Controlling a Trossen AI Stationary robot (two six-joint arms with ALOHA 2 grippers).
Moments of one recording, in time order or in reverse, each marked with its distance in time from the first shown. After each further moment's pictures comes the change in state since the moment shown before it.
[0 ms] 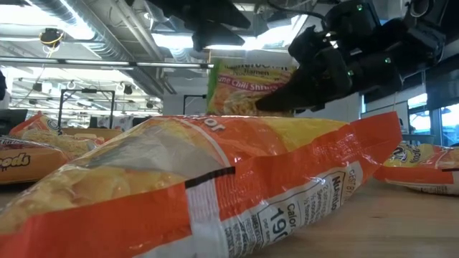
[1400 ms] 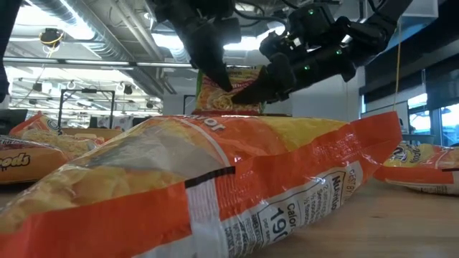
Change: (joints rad) left arm 0.207 0.259 0.322 -0.607 0.211 0.334; right arm -0.195 0.001 0.228 -0.285 -0.062 -0.104
